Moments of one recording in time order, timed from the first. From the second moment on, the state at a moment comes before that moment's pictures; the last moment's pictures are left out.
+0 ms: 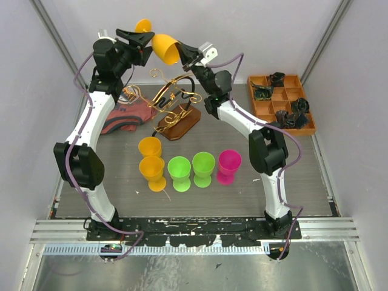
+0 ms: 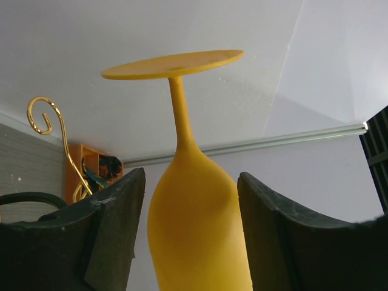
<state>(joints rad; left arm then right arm) -0.17 1.81 1.81 0.08 0.25 -1.39 0.53 2.14 1.82 1.06 -0.23 -0.05</state>
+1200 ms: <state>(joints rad) -0.16 1.83 1.81 0.04 0.22 -1.33 0.57 2.09 1.67 1.13 -0.26 -0.11</state>
